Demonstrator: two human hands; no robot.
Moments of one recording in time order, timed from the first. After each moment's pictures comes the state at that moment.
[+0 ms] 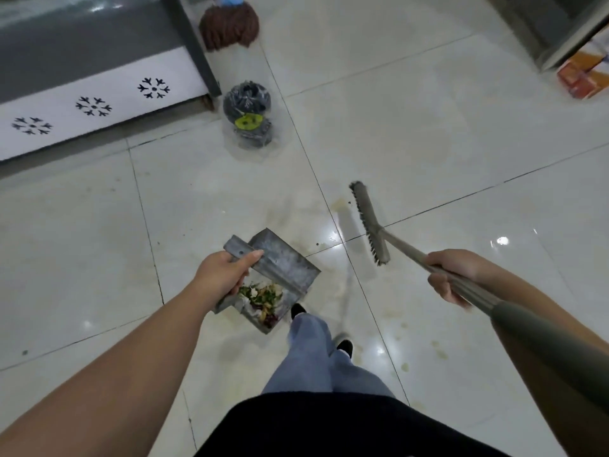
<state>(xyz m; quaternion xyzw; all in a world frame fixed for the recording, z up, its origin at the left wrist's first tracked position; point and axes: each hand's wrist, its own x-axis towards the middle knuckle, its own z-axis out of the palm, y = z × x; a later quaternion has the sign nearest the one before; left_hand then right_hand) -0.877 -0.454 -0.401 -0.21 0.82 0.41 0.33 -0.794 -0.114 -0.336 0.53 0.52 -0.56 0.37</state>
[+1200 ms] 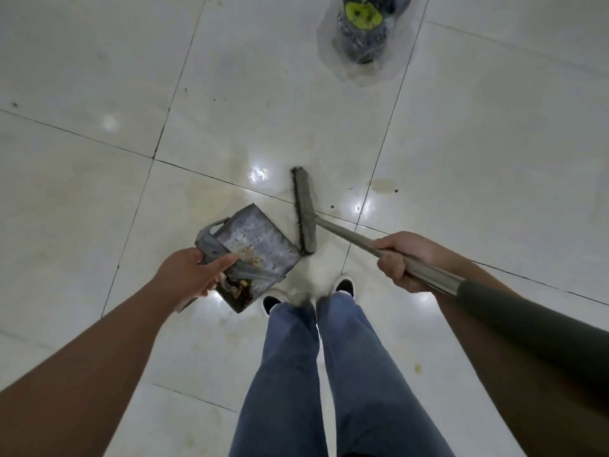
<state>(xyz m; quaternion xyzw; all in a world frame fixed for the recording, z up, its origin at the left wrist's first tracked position) -0.766 -0.402 -0.490 -0.43 0.77 0.37 0.28 -0.922 -0.124 -0.494 0.42 0.49 -0.41 0.65</state>
